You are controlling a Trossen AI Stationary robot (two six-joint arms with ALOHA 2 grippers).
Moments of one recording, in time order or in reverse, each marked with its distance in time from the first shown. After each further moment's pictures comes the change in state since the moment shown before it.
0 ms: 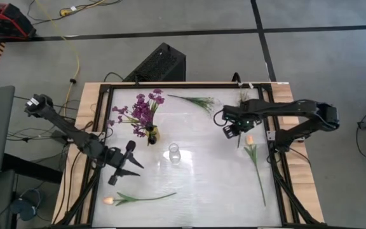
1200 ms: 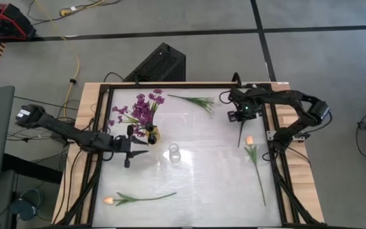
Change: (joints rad) left arm 0.327 -0.008 -0.207 0.121 -0.045 0.116; right arm -0.451 0.174 -0.156 0.307 0.004 -0.184
